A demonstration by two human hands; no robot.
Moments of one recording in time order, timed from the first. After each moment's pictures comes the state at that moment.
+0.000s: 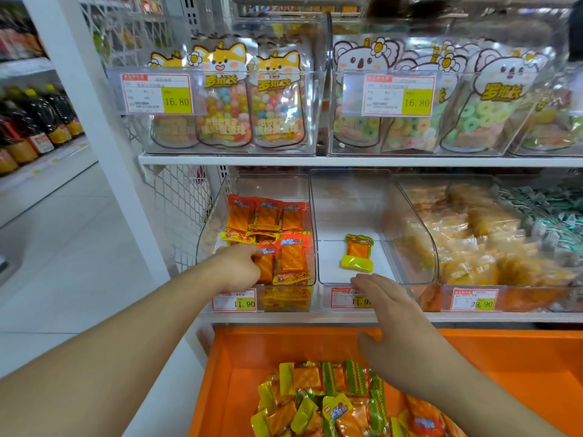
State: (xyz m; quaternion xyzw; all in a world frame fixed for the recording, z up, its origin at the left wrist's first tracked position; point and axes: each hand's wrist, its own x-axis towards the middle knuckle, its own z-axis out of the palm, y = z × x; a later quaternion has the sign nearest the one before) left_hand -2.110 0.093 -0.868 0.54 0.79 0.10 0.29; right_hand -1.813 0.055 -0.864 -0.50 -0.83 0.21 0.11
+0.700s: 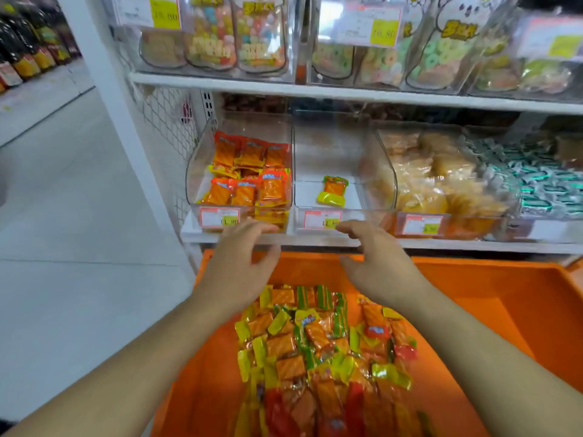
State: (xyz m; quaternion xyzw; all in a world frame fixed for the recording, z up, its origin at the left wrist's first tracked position) left_hand -2.015 -0.047 -0.897 0.62 0.68 0.36 0.13; right_hand -1.779 0.031 -0.872 -0.49 -0.83 0.21 0.16
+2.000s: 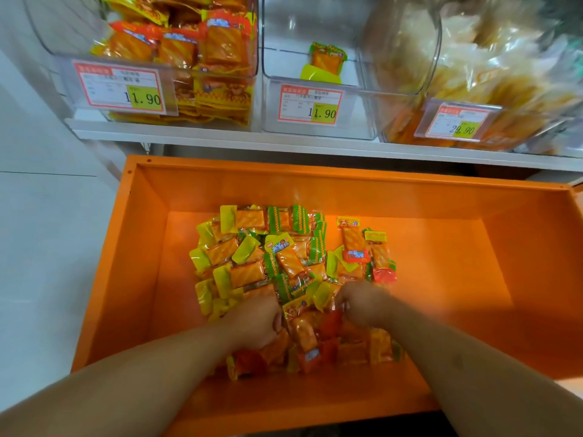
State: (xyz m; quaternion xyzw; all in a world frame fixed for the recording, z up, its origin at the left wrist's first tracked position) left_hand -1.920 -0.086 -1.167 0.68 0.58 -0.06 0.44; right_hand -1.683 0.004 -1.128 -0.48 -0.76 0.30 -0.32
